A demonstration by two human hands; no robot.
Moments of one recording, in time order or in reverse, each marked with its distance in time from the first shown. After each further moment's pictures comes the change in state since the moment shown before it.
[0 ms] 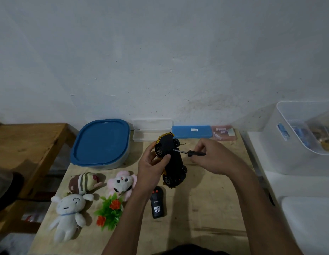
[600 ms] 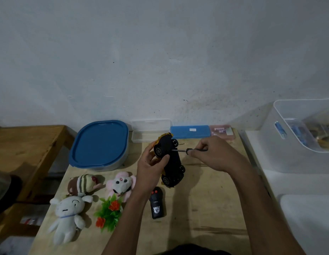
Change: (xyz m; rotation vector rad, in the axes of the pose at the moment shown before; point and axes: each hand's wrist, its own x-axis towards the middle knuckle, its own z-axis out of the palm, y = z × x) left_hand -0.001 0.001 0.001 0.048 0.018 0.028; right_hand -0.004 -0.003 -0.007 -0.006 0.056 0.005
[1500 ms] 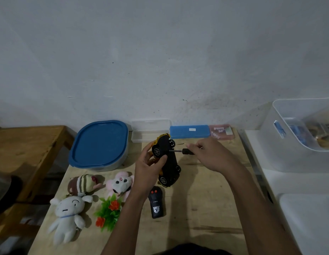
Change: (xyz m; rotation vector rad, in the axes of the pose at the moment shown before) left_hand 0.005 -0.007 -0.007 0.048 0.012 -0.027; right_hand 0.001 -0.003 0.010 0.030 0.027 0.015
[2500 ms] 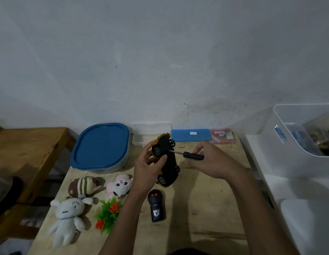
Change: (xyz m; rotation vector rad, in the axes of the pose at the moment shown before) left_hand 0.000 0.014 0.001 0.041 0.001 0.082; right_hand -0.003 0.007 -0.004 0.024 -0.136 0.043
